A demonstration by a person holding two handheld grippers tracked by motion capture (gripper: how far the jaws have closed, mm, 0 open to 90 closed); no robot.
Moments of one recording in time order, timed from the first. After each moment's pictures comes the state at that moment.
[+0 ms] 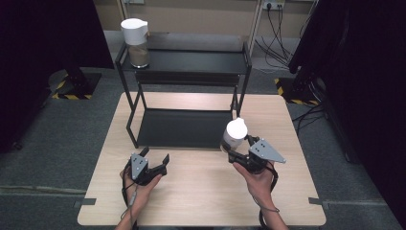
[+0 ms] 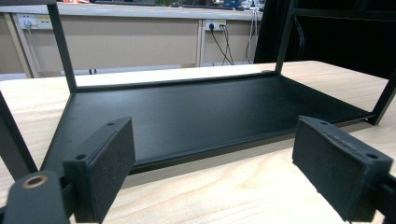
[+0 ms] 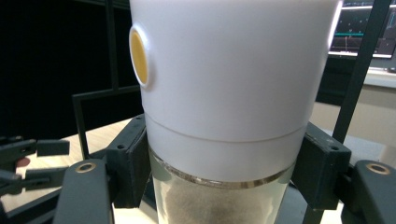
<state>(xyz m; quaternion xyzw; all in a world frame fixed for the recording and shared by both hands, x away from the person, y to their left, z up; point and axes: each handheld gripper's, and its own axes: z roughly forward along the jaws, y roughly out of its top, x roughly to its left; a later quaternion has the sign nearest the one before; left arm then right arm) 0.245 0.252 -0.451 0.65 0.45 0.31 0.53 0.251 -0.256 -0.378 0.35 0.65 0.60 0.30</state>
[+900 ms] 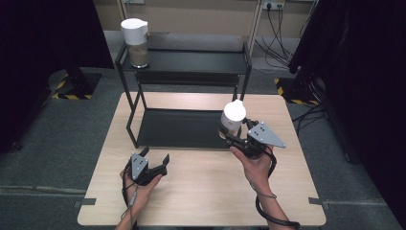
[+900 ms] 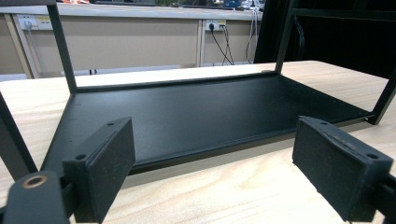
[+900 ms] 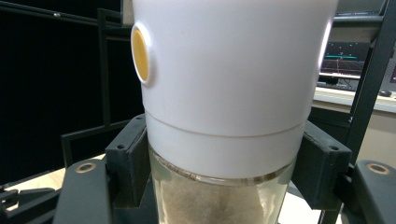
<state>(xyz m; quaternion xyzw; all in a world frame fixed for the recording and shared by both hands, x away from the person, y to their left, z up) 0.245 0.252 -0.451 0.65 0.44 0.31 0.53 0.274 -0.244 -0.343 0.34 0.63 0.62 0.32</state>
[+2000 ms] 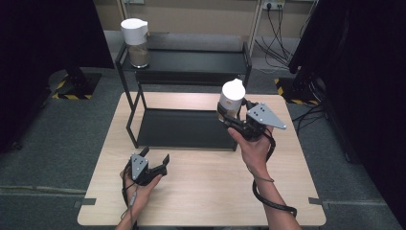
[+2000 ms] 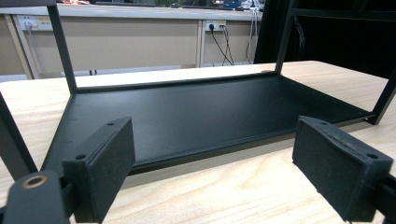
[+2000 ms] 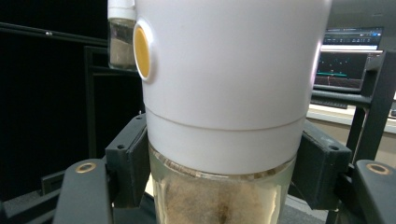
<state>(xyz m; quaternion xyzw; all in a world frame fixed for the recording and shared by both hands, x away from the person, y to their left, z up) 0.245 0.251 -0.452 0.65 0.44 0.31 0.53 0.301 -0.232 -0.306 0.34 0.62 0.63 0.34</state>
